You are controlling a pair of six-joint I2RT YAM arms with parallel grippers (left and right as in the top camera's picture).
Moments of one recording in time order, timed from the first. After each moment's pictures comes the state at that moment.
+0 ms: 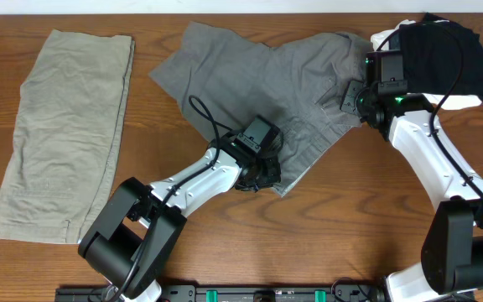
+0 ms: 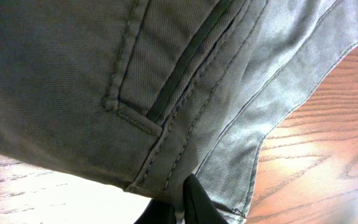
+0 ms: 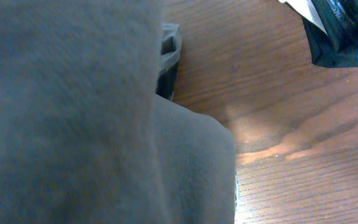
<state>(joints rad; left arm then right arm) -0.68 1.81 1.05 -0.48 0.29 -0.81 0.13 1.70 1.21 -0.46 0.08 0.42</state>
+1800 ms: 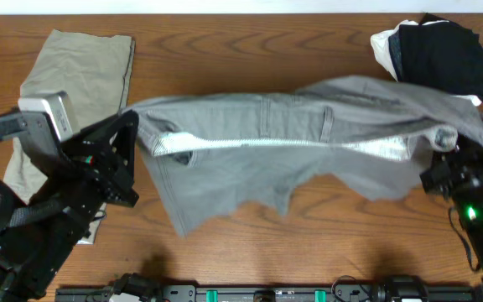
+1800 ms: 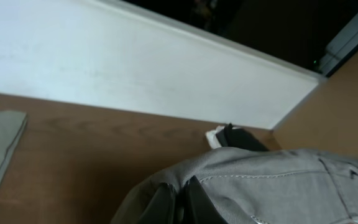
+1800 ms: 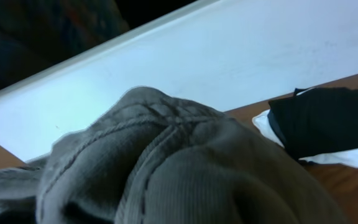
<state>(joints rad) -0.27 0.90 1.70 -1.04 0.13 -0.43 0.00 0.67 1.23 -0.76 -0.11 0.46</state>
